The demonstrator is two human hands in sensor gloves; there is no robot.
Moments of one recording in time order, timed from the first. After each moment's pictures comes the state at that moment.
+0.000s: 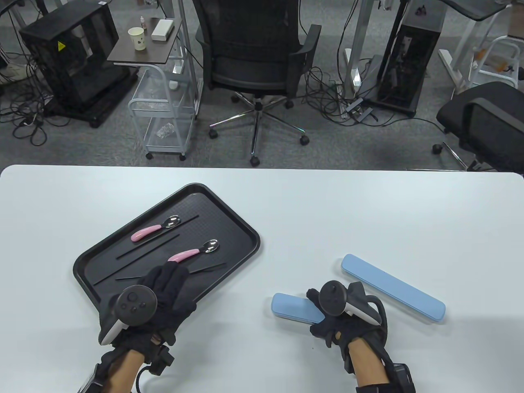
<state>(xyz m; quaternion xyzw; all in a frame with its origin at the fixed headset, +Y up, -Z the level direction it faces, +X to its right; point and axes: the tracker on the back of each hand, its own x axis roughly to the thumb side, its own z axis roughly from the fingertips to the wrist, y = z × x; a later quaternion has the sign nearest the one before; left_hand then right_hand) -0.265 -0.715 -0.271 -0.01 -0.13 0.28 0.95 0.150 -0.772 -0.298 0.10 0.20 0.97 0.08</state>
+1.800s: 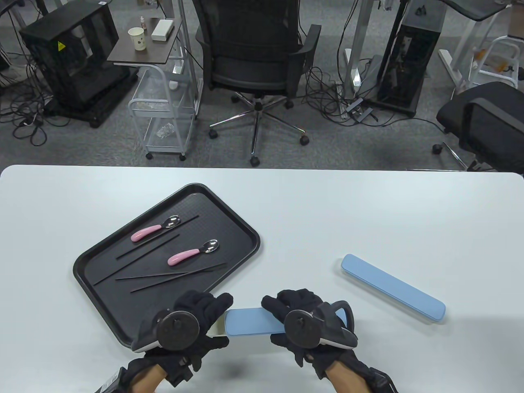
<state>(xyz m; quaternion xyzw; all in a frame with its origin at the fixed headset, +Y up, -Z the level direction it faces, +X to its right) -0.195 -0.711 -0.247 0.00 -0.30 0.20 0.93 0.078 -0.706 -0.248 0.26 0.01 0.96 0.09</state>
